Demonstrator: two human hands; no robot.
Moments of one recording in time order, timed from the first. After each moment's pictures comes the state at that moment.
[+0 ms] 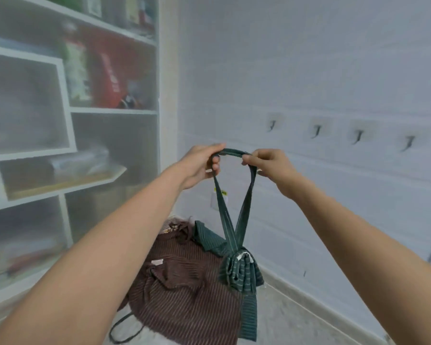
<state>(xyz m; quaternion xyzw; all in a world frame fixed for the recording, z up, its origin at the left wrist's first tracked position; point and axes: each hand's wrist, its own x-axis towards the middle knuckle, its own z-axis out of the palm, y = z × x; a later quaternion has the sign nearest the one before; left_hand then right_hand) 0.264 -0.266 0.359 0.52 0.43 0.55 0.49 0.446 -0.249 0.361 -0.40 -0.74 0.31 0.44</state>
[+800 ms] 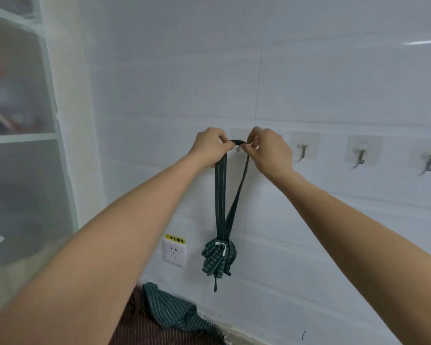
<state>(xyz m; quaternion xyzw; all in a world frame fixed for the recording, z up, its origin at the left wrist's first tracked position) 0.346 0.013 0.424 0.73 0.48 0.45 0.16 0.491 -0.007 0.410 -0.60 -0.67 -0.15 0.42</state>
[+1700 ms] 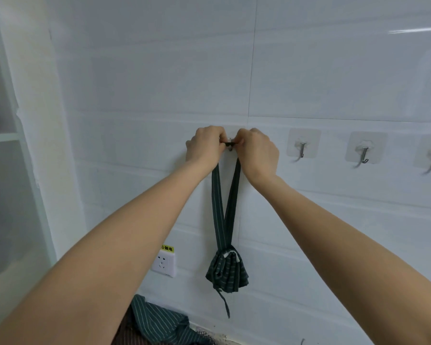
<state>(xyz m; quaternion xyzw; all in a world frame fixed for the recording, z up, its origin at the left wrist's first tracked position) 0.365 0.055 0.412 0.75 0.49 0.44 0.01 0.479 0.031 0.398 -0.62 -0.62 -0.21 0.43</state>
